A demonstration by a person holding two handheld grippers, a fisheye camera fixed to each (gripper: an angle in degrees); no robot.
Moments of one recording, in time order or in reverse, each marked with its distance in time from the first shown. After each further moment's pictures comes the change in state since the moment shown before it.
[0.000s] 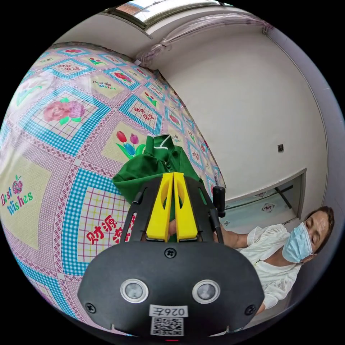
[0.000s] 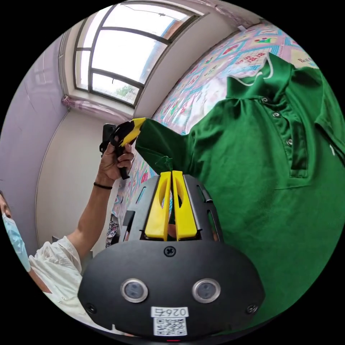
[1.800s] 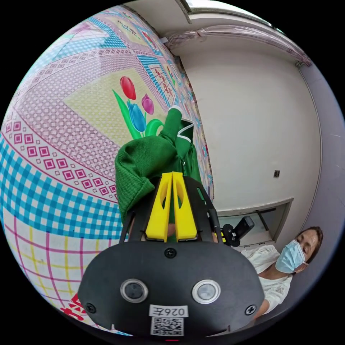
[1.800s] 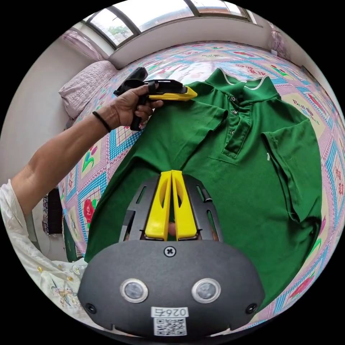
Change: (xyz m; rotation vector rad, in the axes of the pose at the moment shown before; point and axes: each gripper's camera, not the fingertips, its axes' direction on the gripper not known) left arm -0.154 -0.009 0.117 -0.009 0.196 -0.217; right arm -0.081 0.026 0.169 -0.323 0.532 -0.289
